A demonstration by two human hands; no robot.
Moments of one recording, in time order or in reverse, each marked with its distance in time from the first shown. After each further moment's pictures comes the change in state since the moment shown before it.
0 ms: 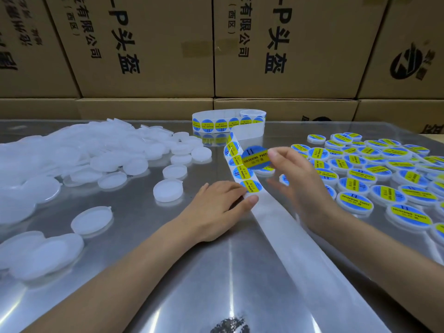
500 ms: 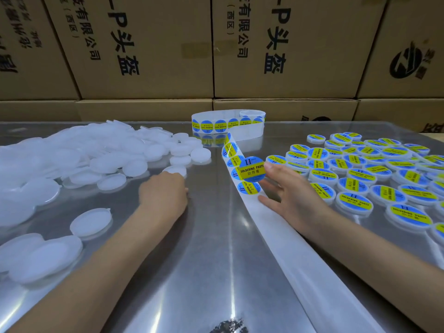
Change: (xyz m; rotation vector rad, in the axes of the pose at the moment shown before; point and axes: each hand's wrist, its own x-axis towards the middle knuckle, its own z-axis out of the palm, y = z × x) left_hand -0.008 -0.031 -0.042 0.541 0.040 -0.653; right_hand 0.000 0.018 -0.005 0.203 0.008 0.322
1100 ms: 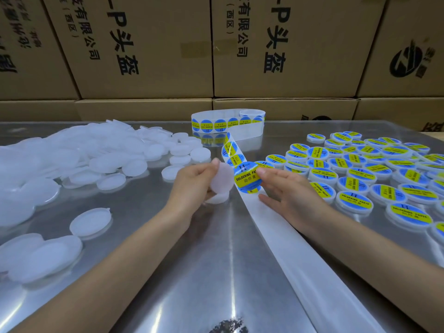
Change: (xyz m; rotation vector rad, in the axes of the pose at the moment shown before) left_hand -0.014 0.036 -0.009 -1.565 -0.121 -0.004; right_hand 0.001 0.002 -0.002 -0.044 -0.070 0.004
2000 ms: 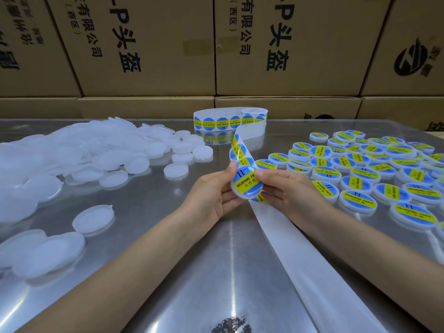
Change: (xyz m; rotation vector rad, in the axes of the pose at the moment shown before) left_hand -0.012 0.002 0.016 -0.488 -0.289 -0.266; right_hand -0.003 -0.003 0.006 -0.038 0.006 0.009
